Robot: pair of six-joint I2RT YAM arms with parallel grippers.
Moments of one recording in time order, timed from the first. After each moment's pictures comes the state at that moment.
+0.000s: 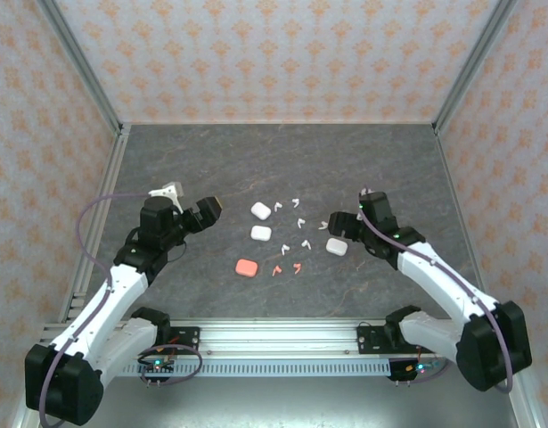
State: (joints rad) left arm -0.20 0.88 0.57 -0.21 0.11 -0.66; right arm 0.40 1.10 0.67 -0.43 0.03 0.49
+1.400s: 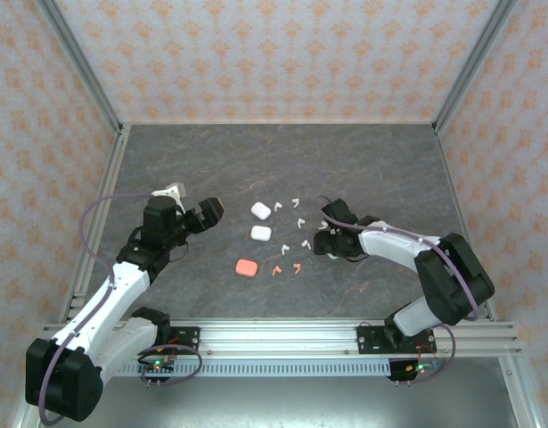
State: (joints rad) left arm -0.22 0.90 0.57 -0.21 0.12 -0.68; right arm 0.56 1.49 0.74 -0.47 0.05 0.53
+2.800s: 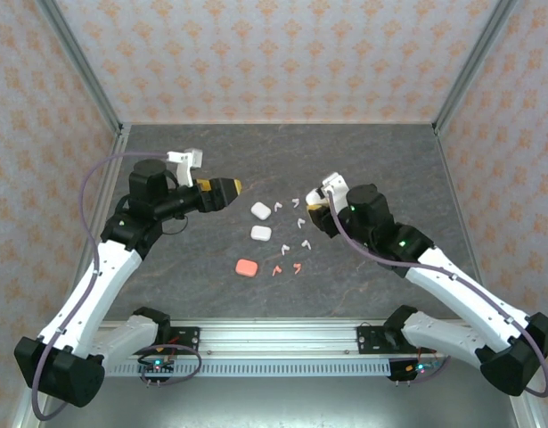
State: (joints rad) left arm -0.24 1.00 0.99 -0.37 0.59 -0.53; right arm 0.71 0.97 0.92 -0.42 0.07 -0.10
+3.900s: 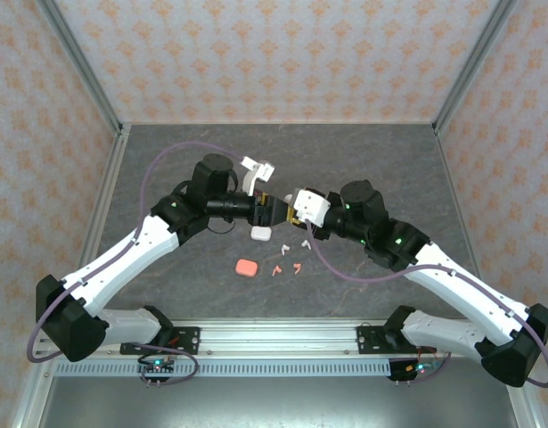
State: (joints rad) left arm -0.60 1.26 1.14 -0.35 0.66 -0.52; right arm 0.78 1.01 0.98 -0.37 -0.11 -0.62
